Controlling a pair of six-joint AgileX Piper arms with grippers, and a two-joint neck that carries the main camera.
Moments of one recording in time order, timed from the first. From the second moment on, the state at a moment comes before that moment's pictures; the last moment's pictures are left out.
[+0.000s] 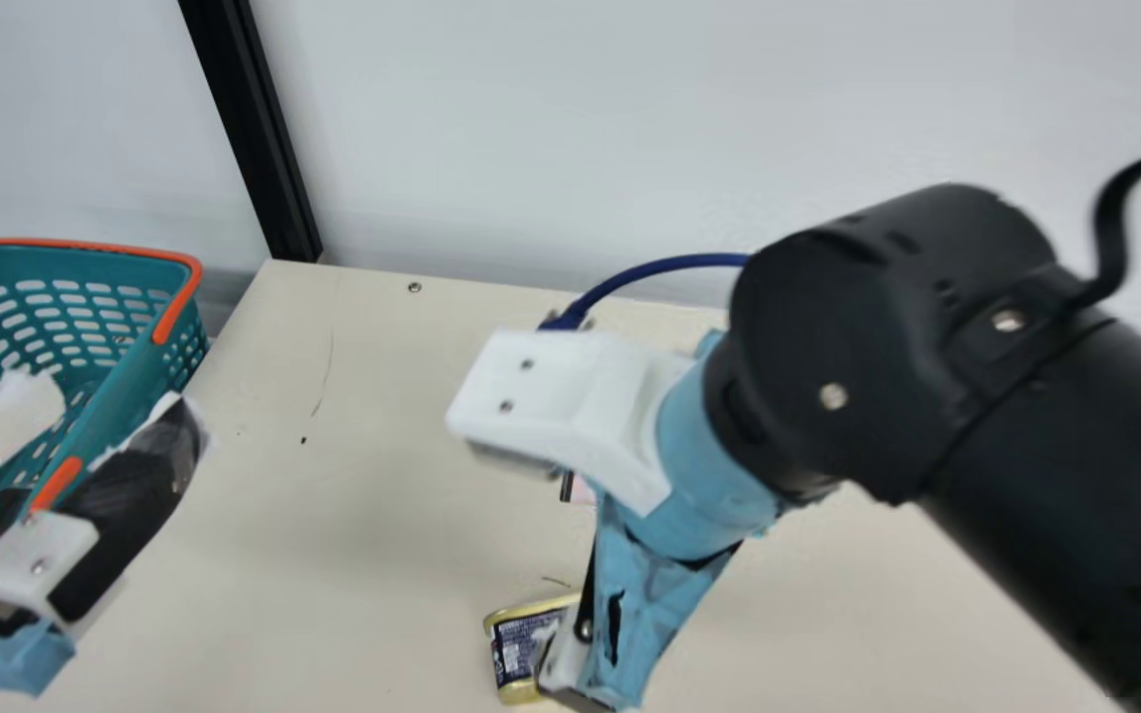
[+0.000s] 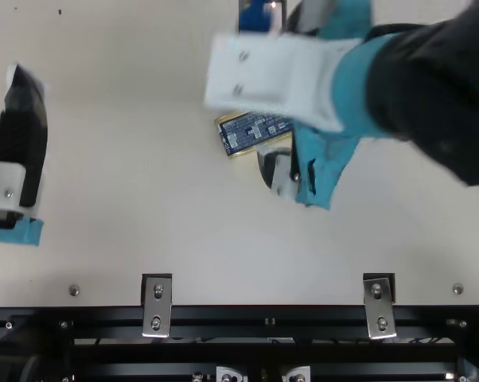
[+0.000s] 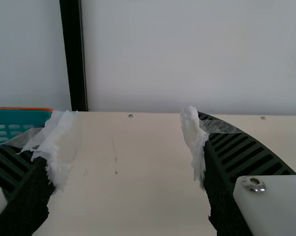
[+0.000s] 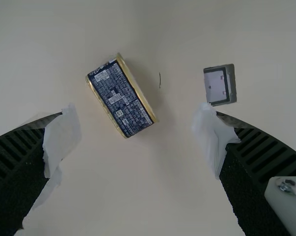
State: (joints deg) left arm -2.8 31.9 -15.6 -89.2 4.6 80.8; right arm 41.1 98.2 -91.4 4.4 69.8 -42.8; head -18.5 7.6
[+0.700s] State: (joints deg) left arm -2.8 30.1 -12.5 -86.3 3.2 77.0; right arm 46.3 101.0 -82.9 -6.3 62.2 -56.1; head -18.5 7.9
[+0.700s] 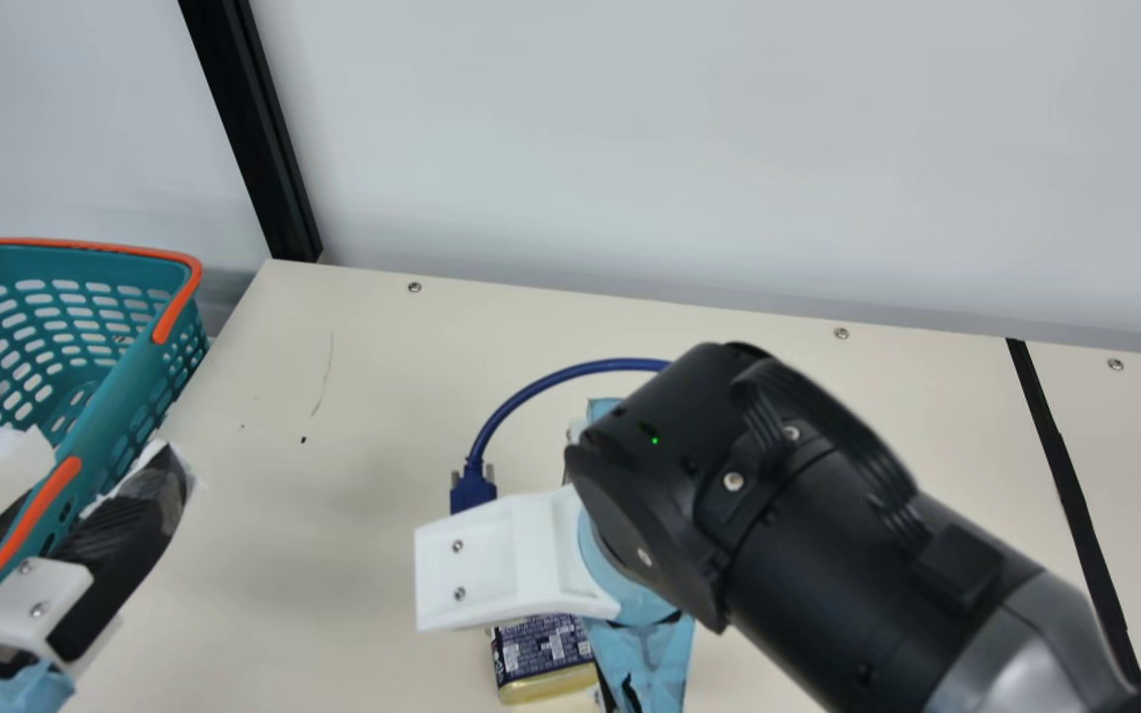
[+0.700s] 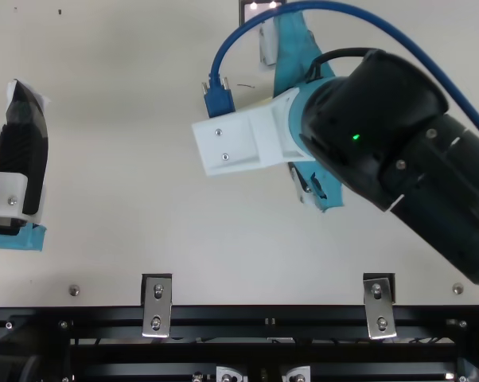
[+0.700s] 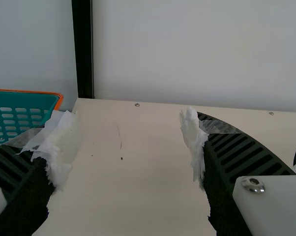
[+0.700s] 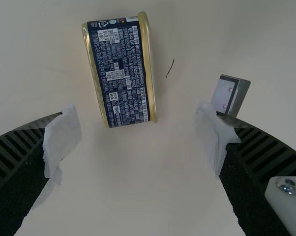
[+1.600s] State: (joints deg) left arm -2.8 30.1 -12.5 -86.3 3.2 77.0; right arm 46.6 110.7 -85.1 -0.9 61.5 -60.3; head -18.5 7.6
